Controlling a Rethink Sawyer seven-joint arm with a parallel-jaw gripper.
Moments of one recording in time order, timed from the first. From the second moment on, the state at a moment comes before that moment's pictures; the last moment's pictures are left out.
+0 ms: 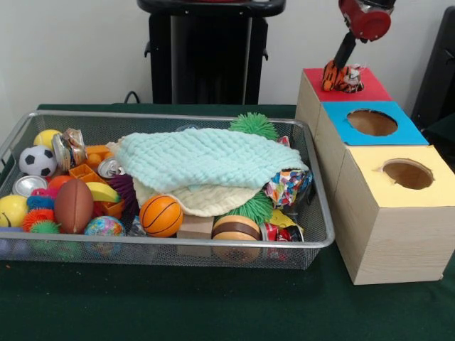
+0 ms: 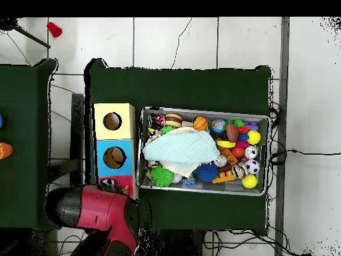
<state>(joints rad) 0.53 -0.64 -0.53 1.82 0.34 0.69 3.10</state>
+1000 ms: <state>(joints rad) 0.36 -0.61 -0.40 1.91 0.38 0.50 3.10</state>
